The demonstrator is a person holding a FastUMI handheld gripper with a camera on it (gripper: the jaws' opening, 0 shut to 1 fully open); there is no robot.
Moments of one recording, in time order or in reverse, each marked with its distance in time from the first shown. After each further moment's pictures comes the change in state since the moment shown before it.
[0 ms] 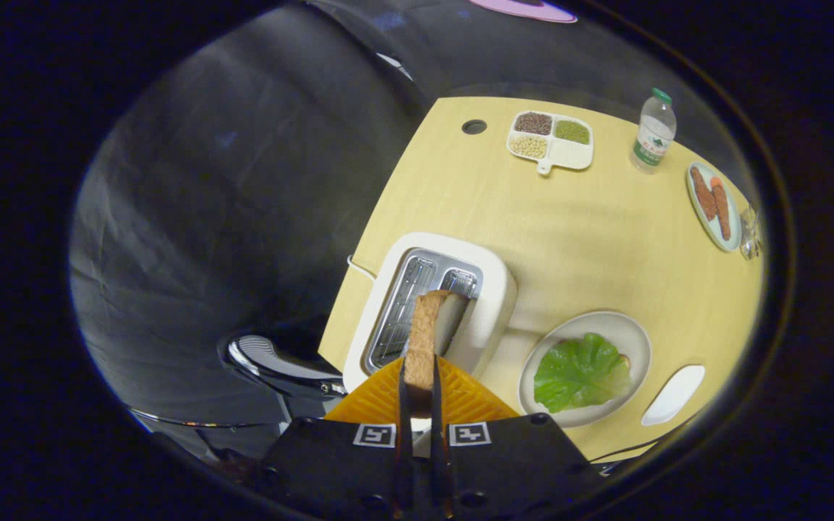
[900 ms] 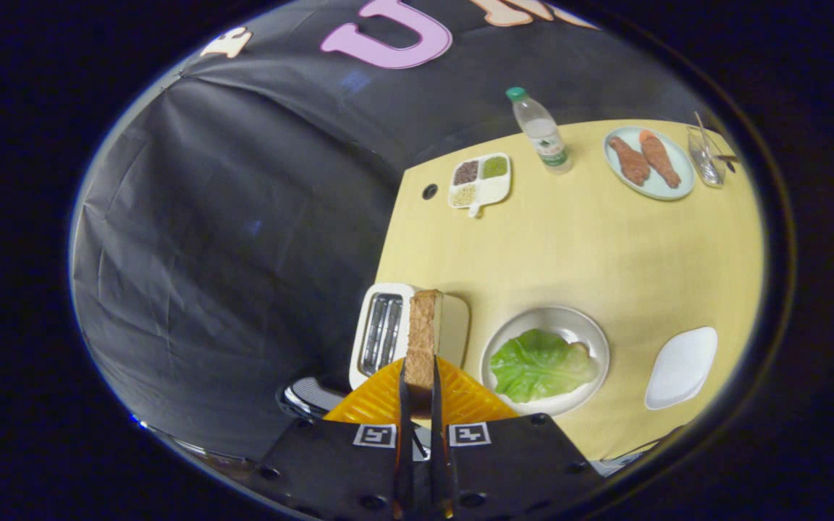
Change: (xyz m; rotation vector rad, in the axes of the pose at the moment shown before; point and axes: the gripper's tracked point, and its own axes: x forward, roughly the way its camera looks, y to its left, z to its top) arm -0.099 -0.118 -0.017 0.244 -0.252 0.181
